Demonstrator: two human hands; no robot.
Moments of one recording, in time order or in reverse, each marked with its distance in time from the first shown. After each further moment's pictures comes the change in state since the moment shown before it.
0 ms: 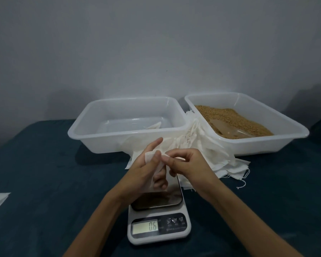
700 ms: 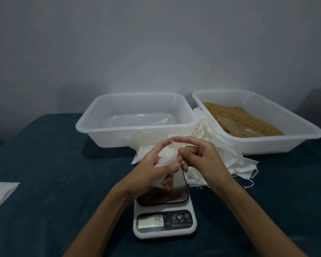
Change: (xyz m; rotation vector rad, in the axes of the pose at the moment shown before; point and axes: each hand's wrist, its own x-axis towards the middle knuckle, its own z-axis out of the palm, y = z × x) left_hand -0.006 0.006 0.001 0.136 -0.028 -0.048; right_hand 0.004 0.004 -0.014 0.053 0.014 -0.098
